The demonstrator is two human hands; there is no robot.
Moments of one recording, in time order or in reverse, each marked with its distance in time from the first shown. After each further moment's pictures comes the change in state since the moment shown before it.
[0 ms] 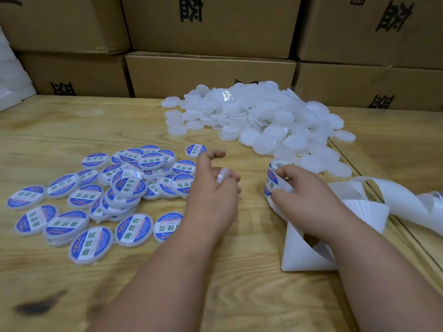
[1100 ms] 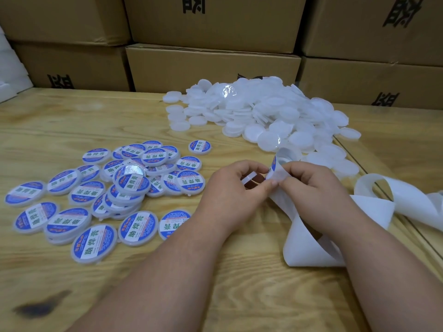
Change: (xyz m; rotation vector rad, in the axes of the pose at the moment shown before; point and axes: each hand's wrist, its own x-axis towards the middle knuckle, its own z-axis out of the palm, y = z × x) left_hand 0.011 -0.005 0.004 0.222 -0.200 0.037; right_hand 0.001 -0.003 0.005 0.140 0.055 -0.117
